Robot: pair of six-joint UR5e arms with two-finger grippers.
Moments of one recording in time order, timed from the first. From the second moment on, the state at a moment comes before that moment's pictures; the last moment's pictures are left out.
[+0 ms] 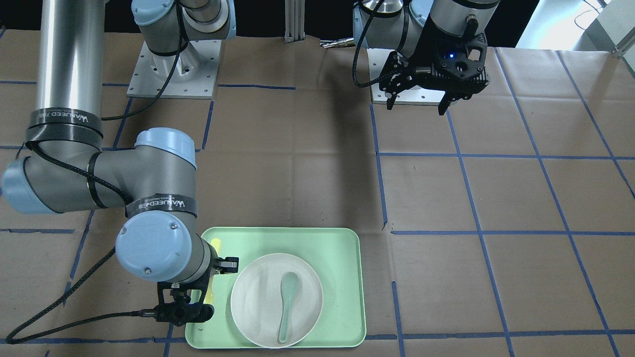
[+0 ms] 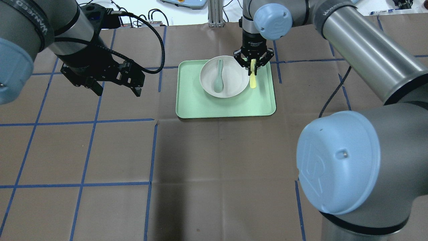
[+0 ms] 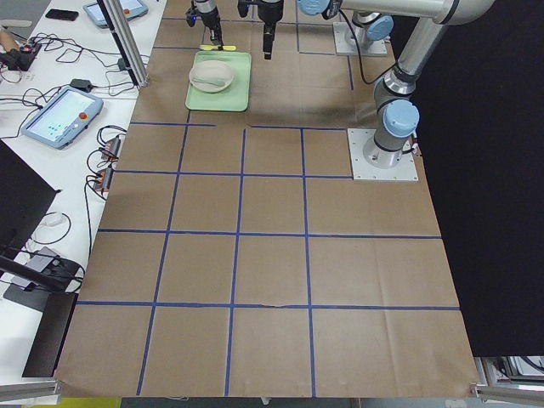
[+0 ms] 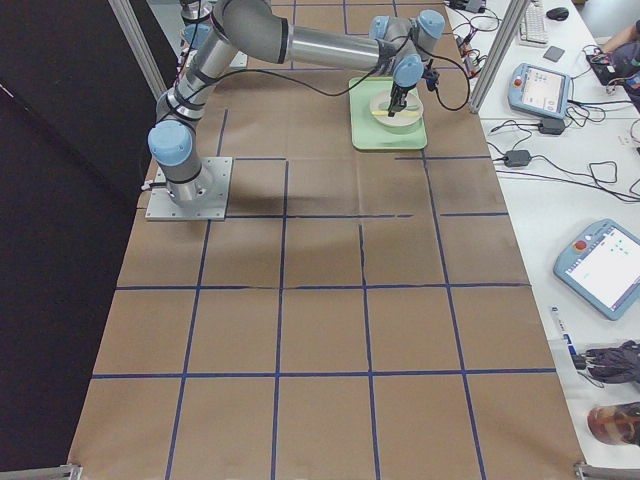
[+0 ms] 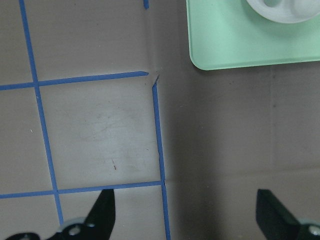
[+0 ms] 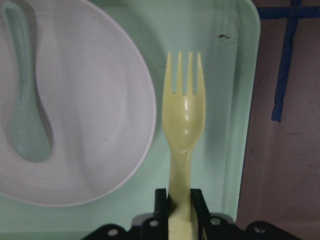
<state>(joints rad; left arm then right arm) -1.61 -1.49 -1.61 -1.60 1.55 0.05 1.68 -0.90 1.18 -1.69 -1.56 0.13</state>
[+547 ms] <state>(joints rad) -1.61 -1.49 -1.60 -1.60 1.55 0.04 1.67 -0.84 1.26 -1.84 -1.56 0.12</state>
